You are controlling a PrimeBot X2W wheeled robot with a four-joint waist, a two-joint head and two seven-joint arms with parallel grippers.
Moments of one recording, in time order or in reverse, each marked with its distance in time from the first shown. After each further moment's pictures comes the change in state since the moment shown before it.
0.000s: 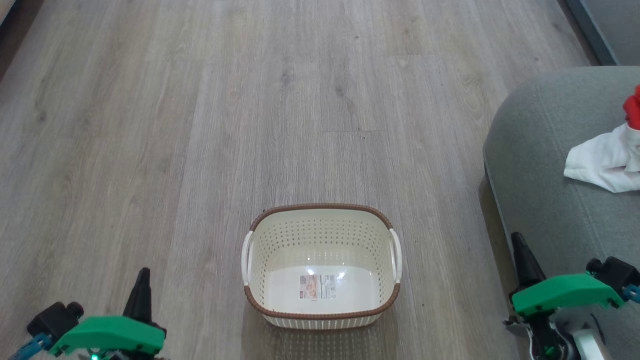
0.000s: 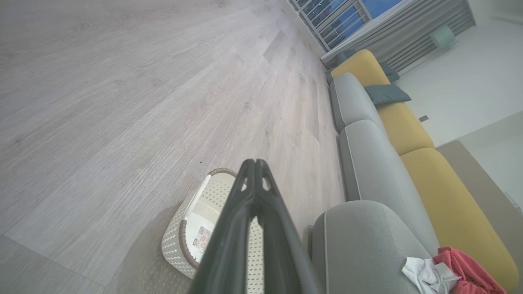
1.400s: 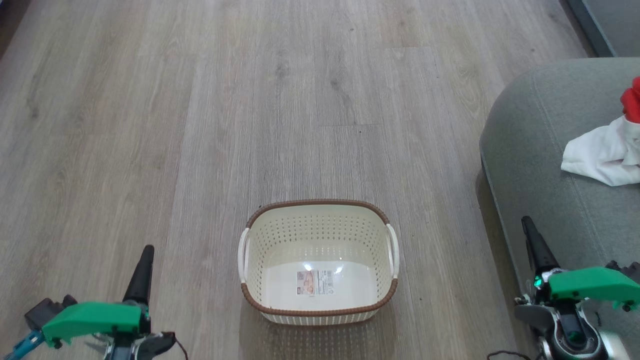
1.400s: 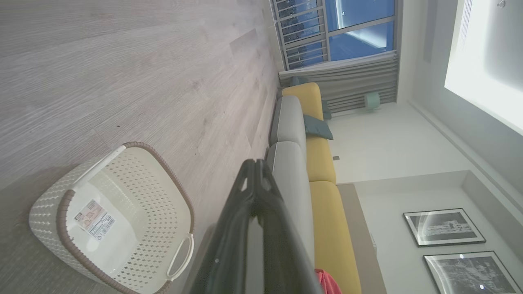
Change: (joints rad) left arm -0.041 -0.004 -0.001 -0.029 -0.485 -0.016 0.114; right arm 0.001 0.012 -0.050 -0.090 0.471 0.000 0.117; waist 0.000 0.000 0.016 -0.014
